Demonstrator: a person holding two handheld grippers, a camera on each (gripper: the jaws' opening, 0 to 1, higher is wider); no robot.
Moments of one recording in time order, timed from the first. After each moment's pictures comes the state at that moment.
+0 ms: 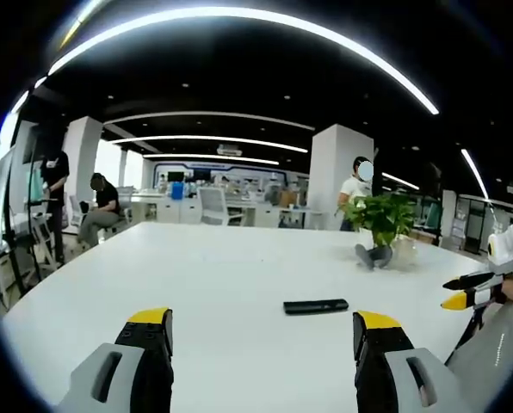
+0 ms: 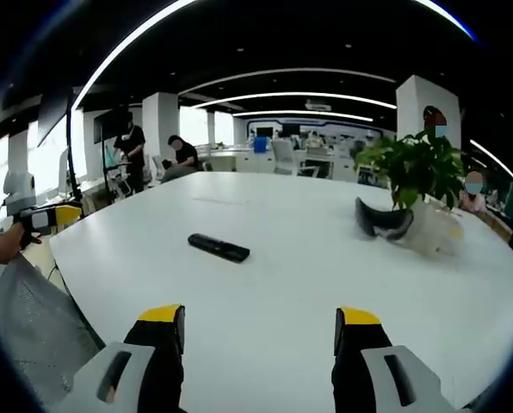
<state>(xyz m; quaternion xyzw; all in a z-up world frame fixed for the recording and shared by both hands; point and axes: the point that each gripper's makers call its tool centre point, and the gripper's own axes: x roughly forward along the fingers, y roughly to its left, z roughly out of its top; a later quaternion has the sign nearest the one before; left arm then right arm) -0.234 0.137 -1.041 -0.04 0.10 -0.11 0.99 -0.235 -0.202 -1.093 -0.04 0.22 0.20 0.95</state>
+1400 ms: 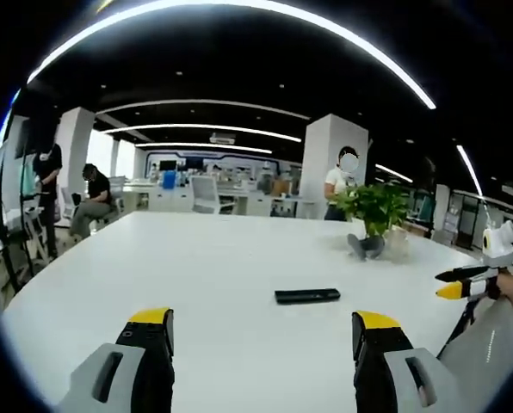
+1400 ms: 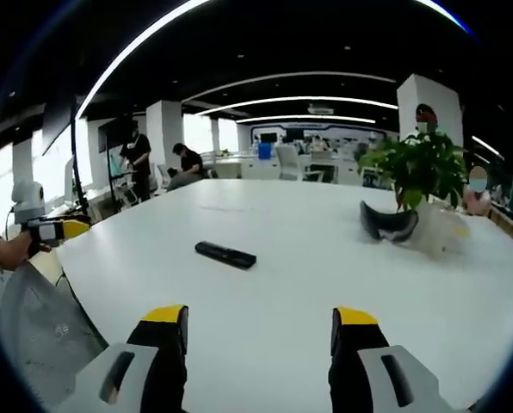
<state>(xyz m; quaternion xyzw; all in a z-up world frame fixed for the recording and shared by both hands) -0.237 0.126 -1.044 -0.04 0.11 -0.15 0.98 -0.237 -0.199 -1.084 -0.02 0.20 0.22 0.95</state>
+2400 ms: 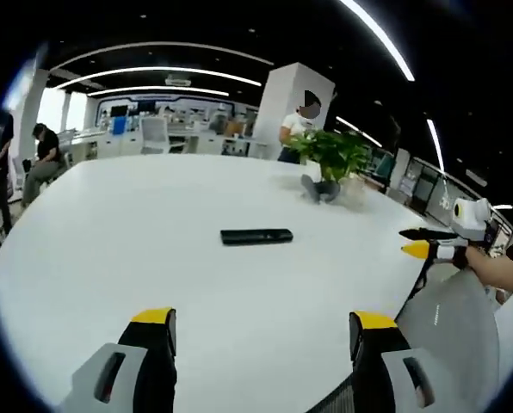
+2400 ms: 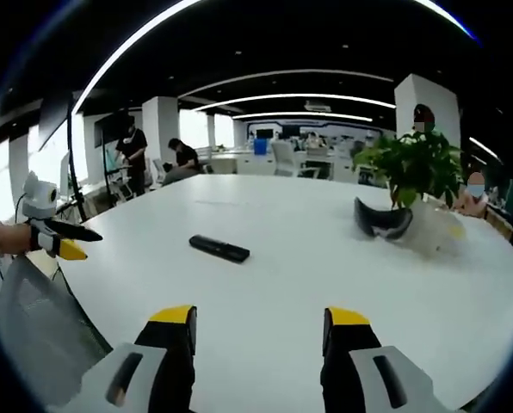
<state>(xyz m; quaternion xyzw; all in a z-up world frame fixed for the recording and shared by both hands) -0.237 0.079 -1.118 -0.04 0.32 -0.30 0.90 -0.241 -0.205 -1.096 -0.06 0.23 0.21 0.95</state>
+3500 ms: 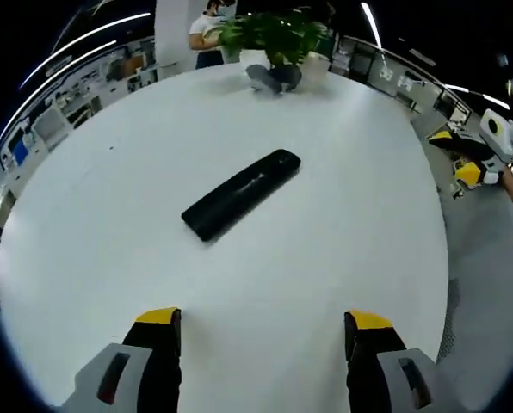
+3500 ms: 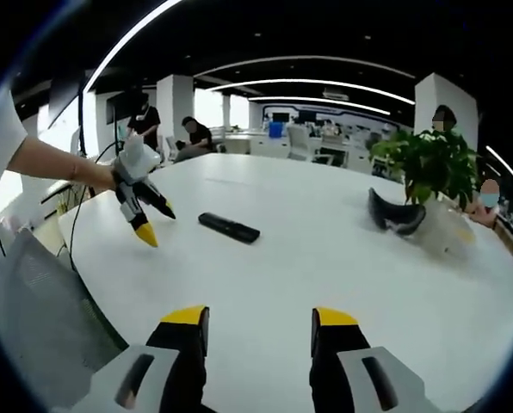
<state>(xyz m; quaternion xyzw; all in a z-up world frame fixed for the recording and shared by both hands) -0.122 0.048 -1.187 0.21 0.45 -0.44 0.75 -0.245 -0.201 -1.108 -0.07 0.26 0.24 0.93</state>
